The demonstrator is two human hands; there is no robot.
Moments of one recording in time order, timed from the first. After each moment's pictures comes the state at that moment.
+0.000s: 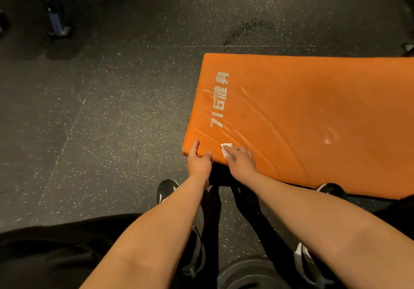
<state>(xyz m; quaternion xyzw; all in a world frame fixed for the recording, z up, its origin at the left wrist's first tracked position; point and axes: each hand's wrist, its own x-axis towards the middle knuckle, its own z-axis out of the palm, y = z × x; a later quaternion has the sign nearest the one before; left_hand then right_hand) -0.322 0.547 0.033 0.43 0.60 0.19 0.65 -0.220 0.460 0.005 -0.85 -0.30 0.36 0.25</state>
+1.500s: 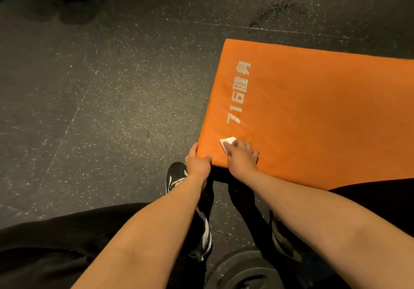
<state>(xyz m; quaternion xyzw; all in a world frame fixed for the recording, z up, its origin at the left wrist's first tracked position) -0.385 0.562 -0.009 0.49 0.65 0.10 0.57 -0.265 0.488 -0.013 -0.86 -0.42 0.27 0.08</state>
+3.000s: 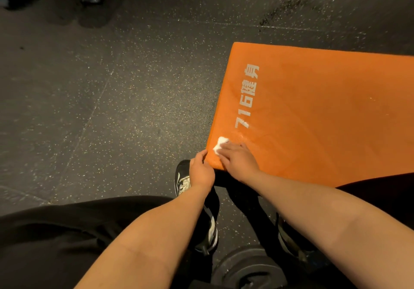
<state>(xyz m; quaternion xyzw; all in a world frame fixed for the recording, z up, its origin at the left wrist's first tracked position) -0.410 0.539 -0.004 0.59 0.65 0.10 0.48 -0.272 0.487 -0.011 -0.76 -0.55 0.31 0.15</state>
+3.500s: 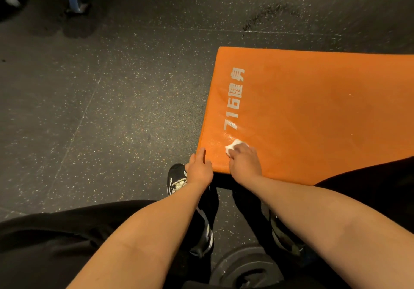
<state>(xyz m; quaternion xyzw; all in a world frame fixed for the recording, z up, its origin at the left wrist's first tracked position) -0.396 0.542 -0.003 0.69 0.58 -0.04 0.42 -0.259 0.457 -0.004 -0.85 -0.46 0.25 0.10</state>
